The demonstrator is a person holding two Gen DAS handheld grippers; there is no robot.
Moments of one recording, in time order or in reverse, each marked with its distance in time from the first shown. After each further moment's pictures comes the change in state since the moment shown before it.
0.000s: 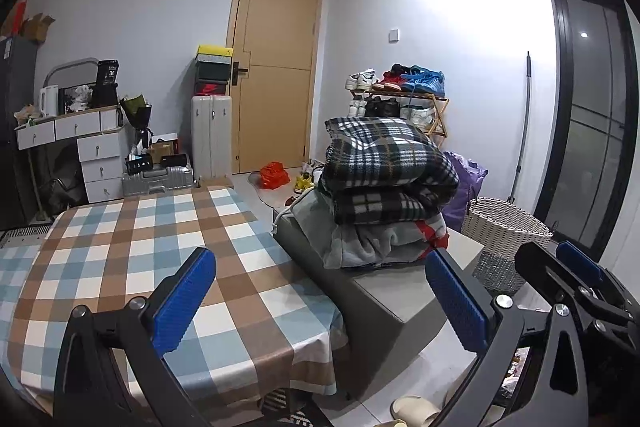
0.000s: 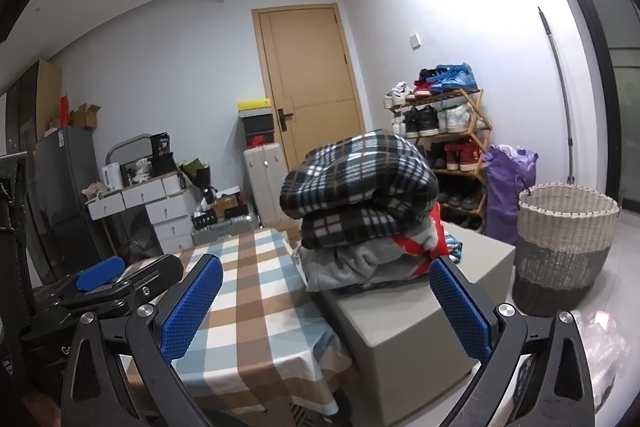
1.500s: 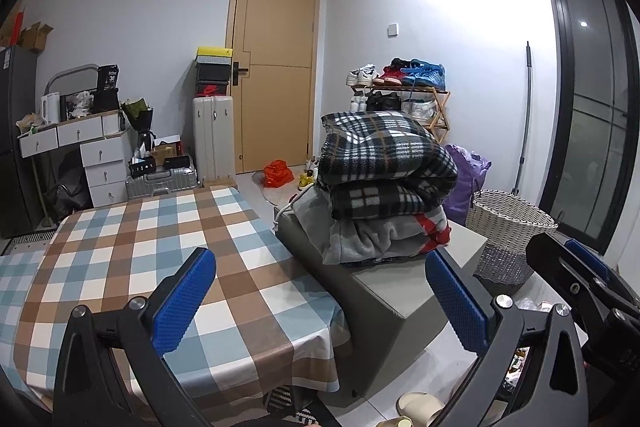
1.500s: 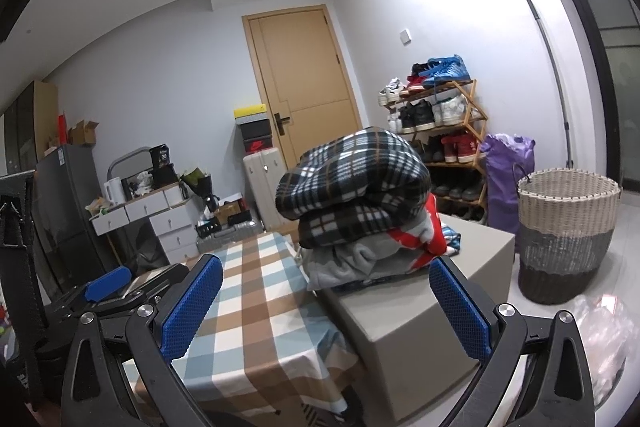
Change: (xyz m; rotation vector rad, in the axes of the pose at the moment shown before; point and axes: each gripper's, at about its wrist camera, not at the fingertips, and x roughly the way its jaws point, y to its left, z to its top) left arm 0.001 -0.014 -0.002 0.027 0.010 0.026; right arm -0.009 -0.010 -0.002 0.061 -0.001 0.005
